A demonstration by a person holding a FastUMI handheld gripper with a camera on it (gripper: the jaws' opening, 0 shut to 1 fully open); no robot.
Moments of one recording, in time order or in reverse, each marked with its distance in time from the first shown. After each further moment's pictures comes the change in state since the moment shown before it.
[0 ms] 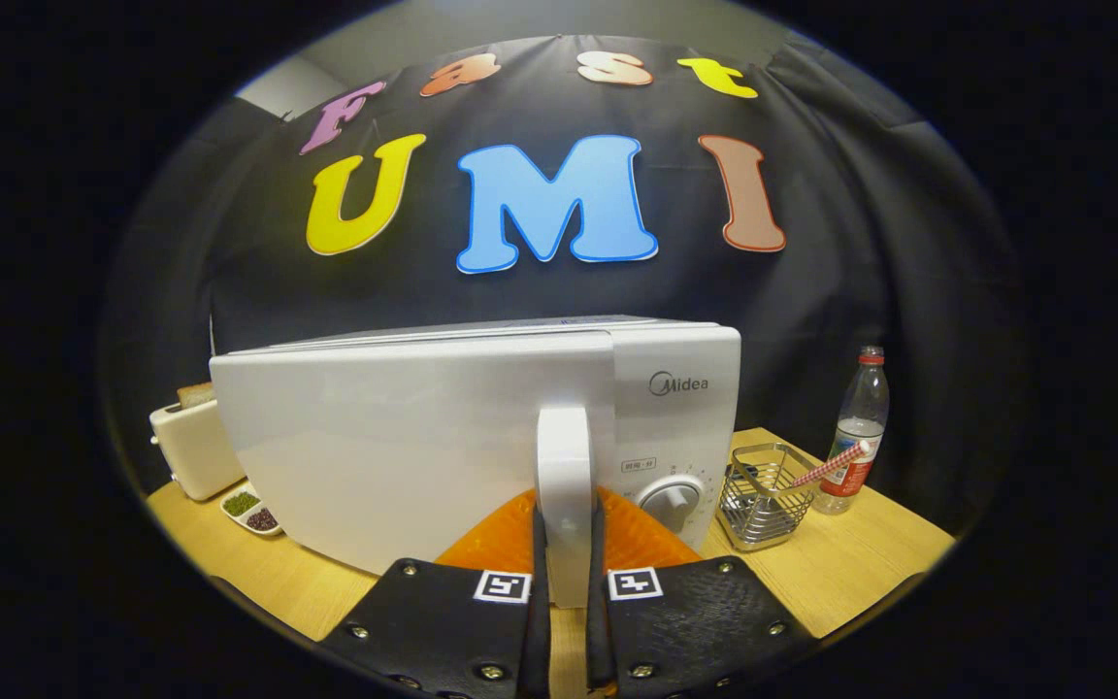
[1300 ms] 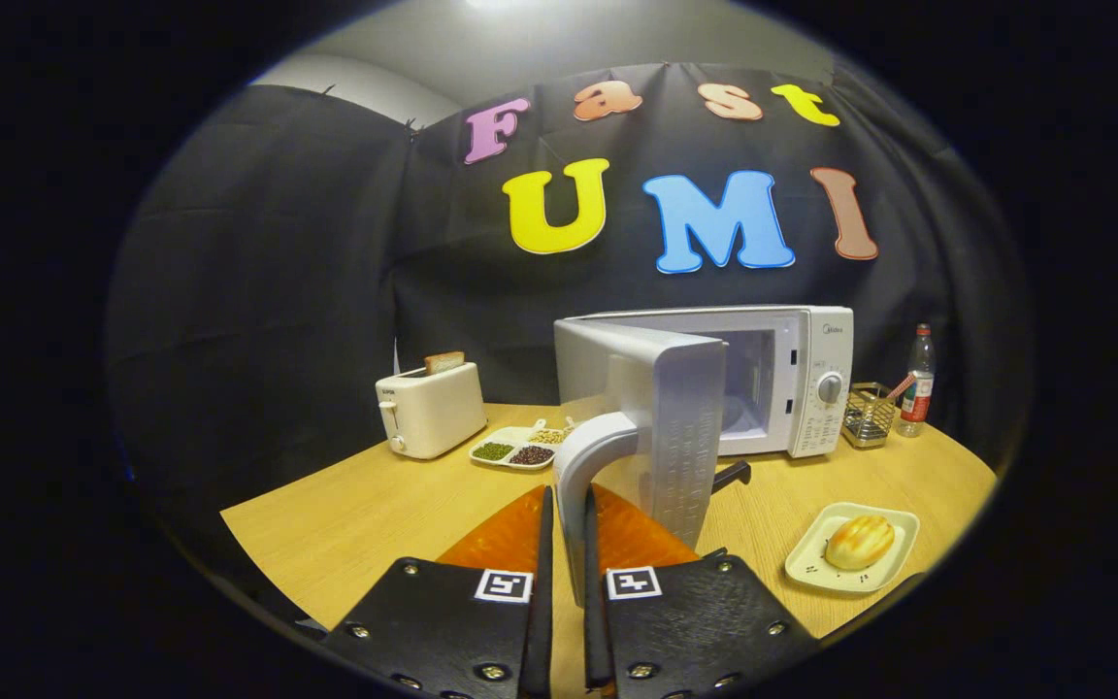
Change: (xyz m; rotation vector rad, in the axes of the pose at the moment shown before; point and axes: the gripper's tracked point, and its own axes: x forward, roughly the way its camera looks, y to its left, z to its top) arm -0.253 0.227 -0.035 0.000 -0.012 0.329
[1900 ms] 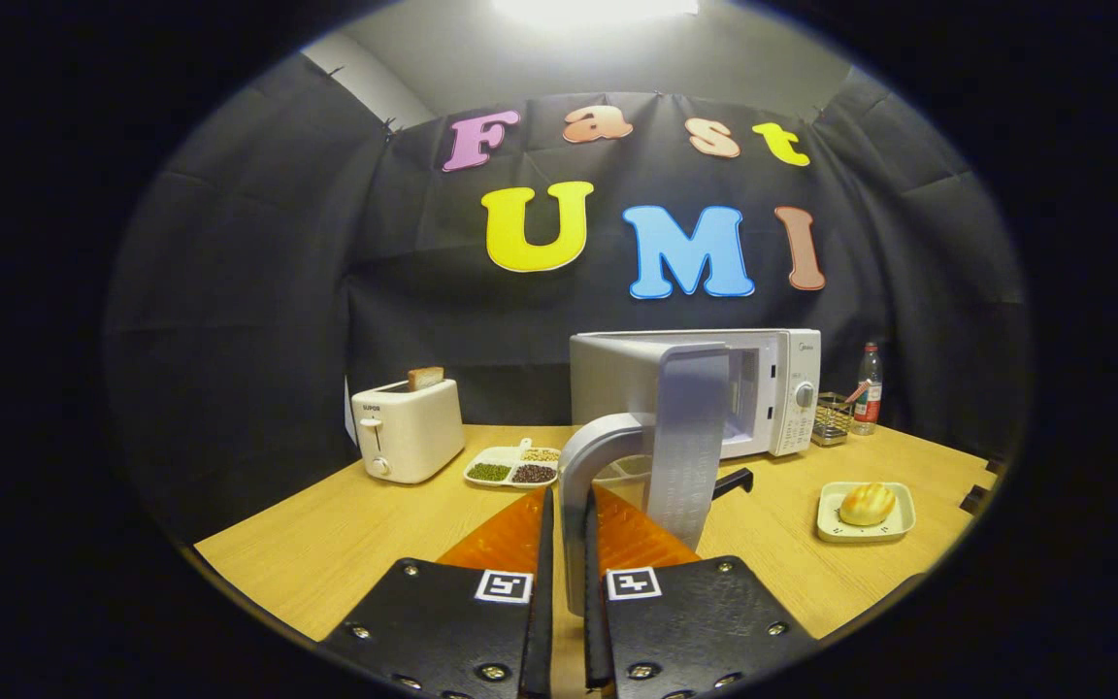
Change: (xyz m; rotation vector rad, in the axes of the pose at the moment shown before) arm 0.021 0.088 -0.002 0.005 -0.079 -0.263
